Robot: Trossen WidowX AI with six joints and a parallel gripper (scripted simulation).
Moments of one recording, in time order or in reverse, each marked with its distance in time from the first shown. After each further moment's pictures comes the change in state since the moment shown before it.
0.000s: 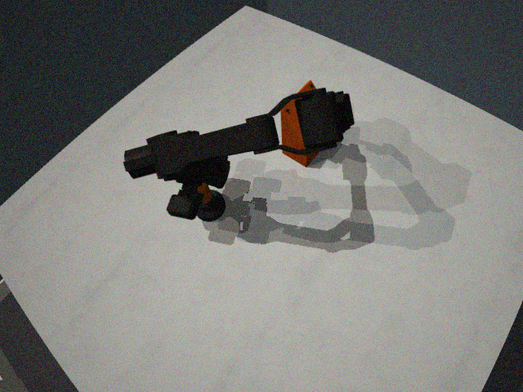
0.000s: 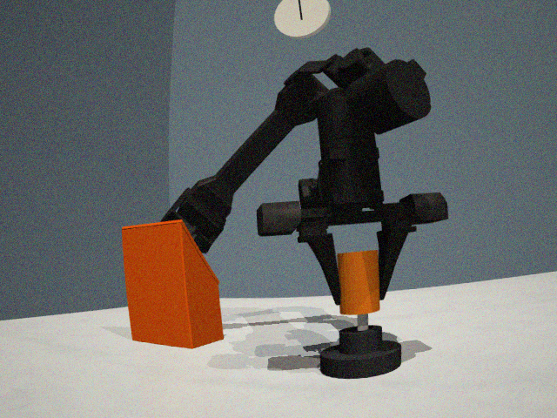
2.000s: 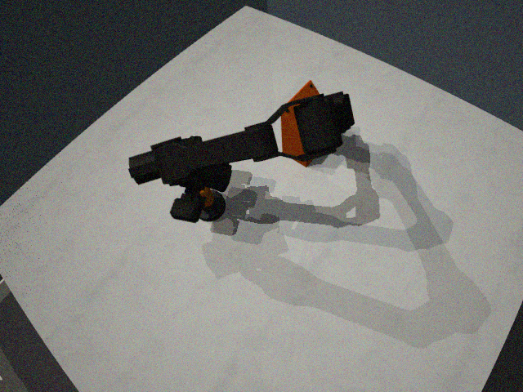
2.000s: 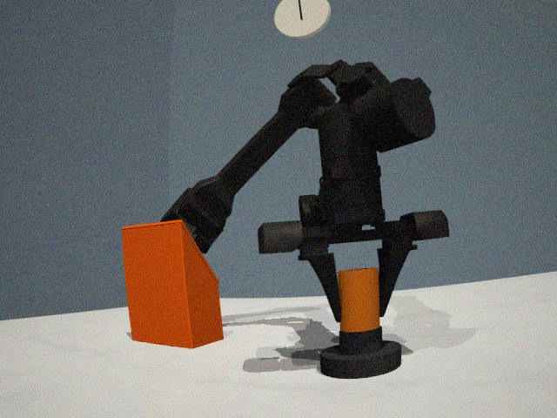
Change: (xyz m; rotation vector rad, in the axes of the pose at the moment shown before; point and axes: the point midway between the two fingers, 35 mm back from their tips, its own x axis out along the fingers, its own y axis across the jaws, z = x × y) arm 0.018 0.000 0.001 -0.009 0.001 -0.001
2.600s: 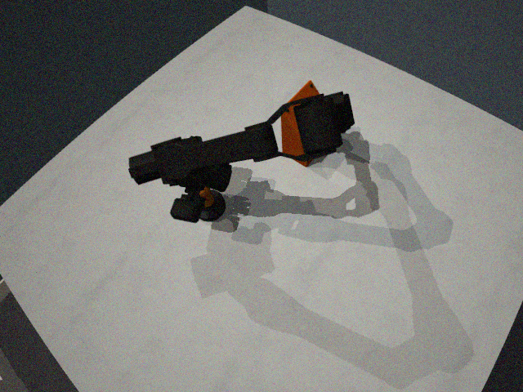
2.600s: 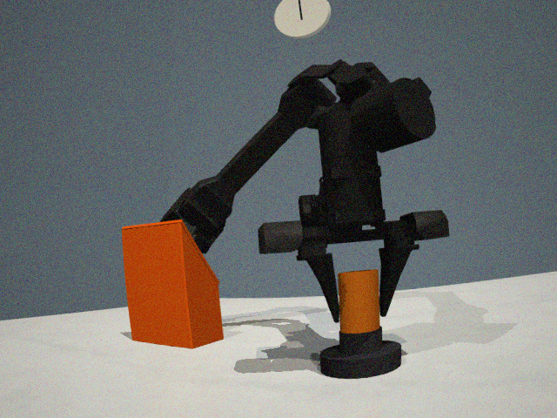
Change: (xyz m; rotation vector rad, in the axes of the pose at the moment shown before) arm 0.000 0.000 0.000 -0.003 0.000 0.000
